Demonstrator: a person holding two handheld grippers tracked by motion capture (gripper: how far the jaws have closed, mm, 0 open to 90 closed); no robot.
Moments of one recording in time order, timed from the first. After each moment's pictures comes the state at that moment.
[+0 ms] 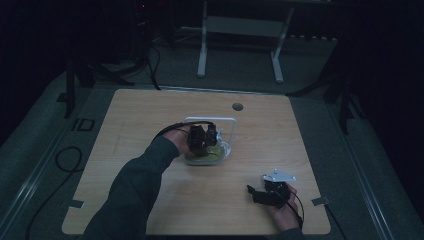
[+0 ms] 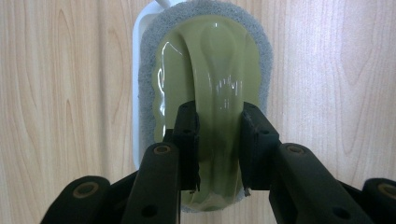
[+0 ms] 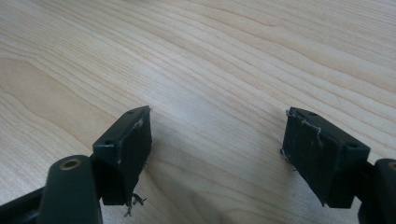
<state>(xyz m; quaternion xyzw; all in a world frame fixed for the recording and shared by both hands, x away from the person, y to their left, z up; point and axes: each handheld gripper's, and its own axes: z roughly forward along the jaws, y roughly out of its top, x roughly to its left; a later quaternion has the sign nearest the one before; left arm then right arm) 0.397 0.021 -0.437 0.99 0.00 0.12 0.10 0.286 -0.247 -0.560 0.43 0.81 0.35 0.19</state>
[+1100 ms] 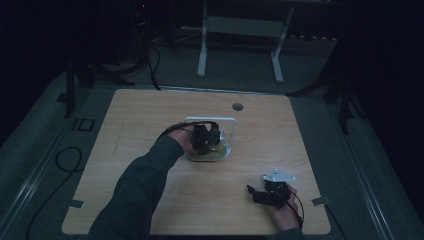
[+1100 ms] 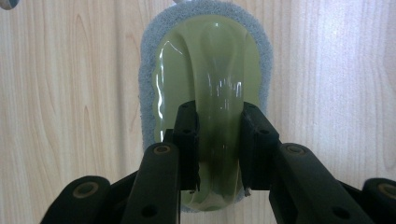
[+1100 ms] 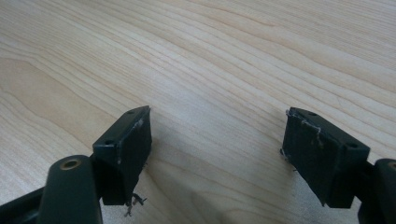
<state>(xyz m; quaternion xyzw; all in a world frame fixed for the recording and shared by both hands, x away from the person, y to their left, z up) 0.407 0.012 -0.447 0.99 0.00 0.14 0.09 0.286 -0.247 -0.560 0.43 0.81 0.35 0.19</state>
